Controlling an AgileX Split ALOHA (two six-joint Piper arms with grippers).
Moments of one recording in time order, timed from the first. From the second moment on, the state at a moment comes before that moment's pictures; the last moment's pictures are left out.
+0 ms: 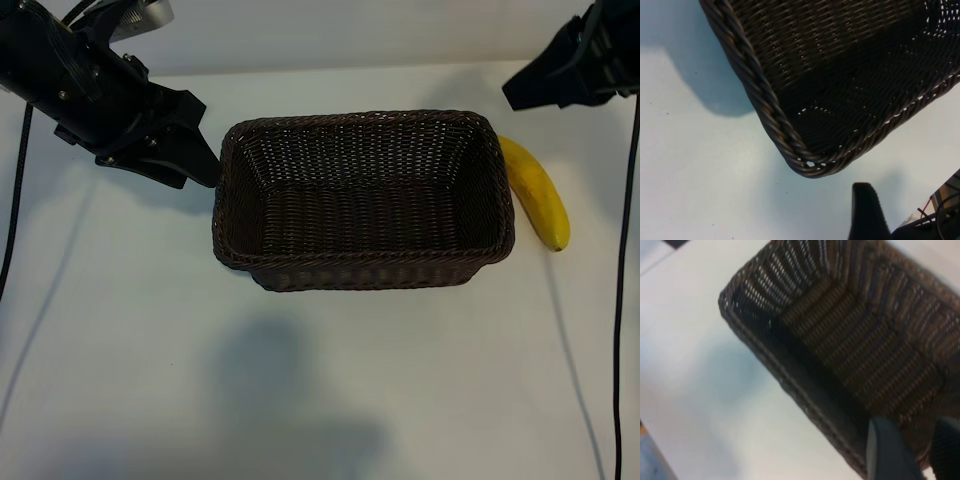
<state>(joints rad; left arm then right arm) -0.17 1.69 -1.38 -0.55 1.18 0.31 0.03 1.45 -1.37 0.62 1.11 -0.69</state>
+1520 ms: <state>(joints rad) -0.17 1.69 -1.38 -0.57 1.17 0.36 0.03 1.48 -1.37 0.12 1.00 -0.33</state>
